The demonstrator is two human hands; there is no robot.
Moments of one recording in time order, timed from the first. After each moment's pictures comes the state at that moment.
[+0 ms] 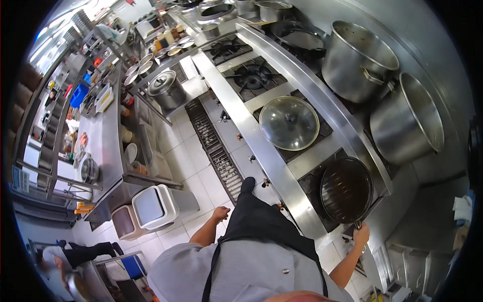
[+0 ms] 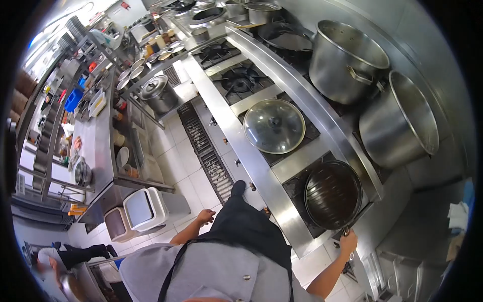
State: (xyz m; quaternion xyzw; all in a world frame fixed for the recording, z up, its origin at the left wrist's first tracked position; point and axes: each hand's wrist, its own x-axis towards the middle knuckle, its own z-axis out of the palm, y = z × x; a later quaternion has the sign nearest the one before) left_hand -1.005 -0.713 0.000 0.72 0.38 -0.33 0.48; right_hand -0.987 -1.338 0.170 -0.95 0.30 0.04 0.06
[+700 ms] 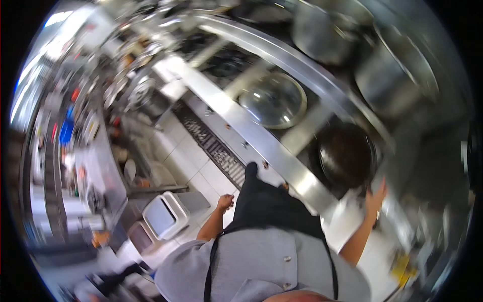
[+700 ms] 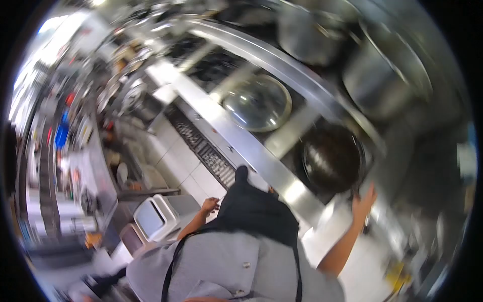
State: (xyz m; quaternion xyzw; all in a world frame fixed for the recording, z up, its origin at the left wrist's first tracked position) left_hand -0.985 -0.698 -0.002 0.72 0.35 -0.35 0.49; right_hand -0.990 -1.317 0.191 -0.93 0.23 -0.23 0.16
